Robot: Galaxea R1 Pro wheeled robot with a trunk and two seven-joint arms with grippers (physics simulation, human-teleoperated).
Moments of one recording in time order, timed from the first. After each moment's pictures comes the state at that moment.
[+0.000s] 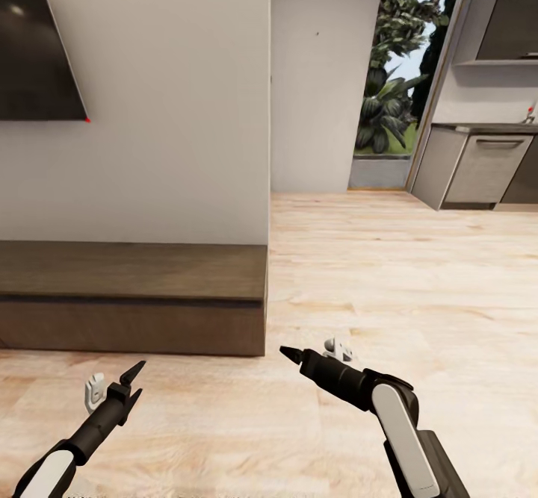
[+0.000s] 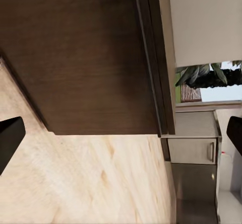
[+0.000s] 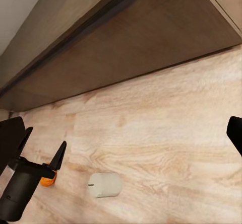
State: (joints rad) left arm -0.31 0.21 0.26 -0.74 1.18 0.40 -0.53; right arm -0.26 0.07 0.10 -1.56 -0.87 0.87 -0.11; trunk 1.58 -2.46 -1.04
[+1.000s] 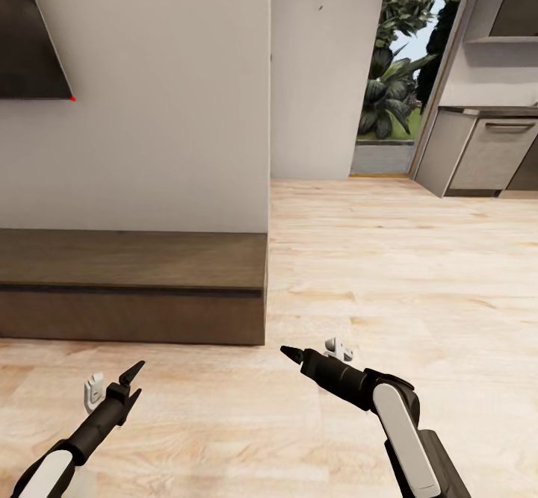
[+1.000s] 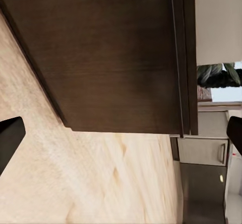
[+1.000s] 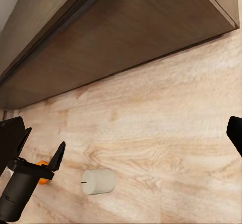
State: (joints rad) left arm -0.31 0.21 0.26 -0.74 1.18 0.40 -0.53; right arm -0.27 0.07 0.09 -1.56 -0.87 0.87 -0.11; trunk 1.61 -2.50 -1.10
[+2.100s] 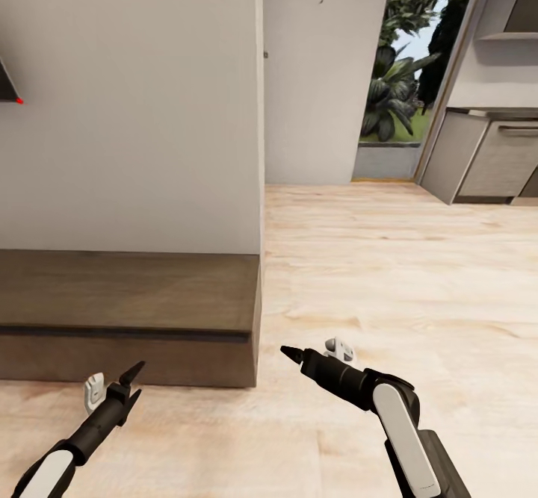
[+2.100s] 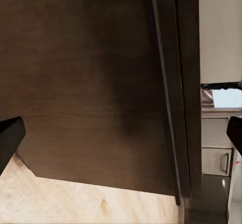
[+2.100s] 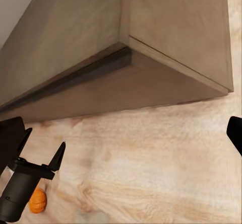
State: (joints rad) left arm -0.31 0.21 0.26 -0.74 1.18 0.40 -0.53; right arm -0.27 0.07 0.09 -1.56 -0.87 0.87 -0.11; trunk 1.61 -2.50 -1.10
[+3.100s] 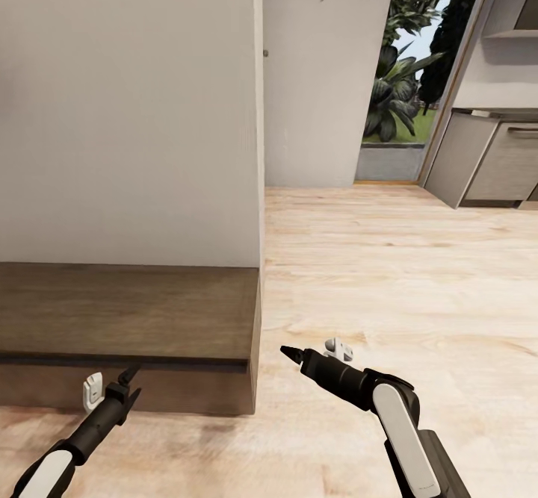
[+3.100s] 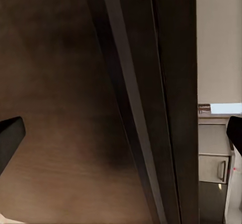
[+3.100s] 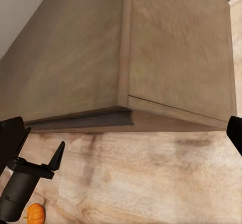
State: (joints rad) left arm -0.31 0.21 0.27 -0.74 1.19 0.40 -0.53; right arm -0.26 0.07 0.09 -1.56 -0.87 0.87 -0.11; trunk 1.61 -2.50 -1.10
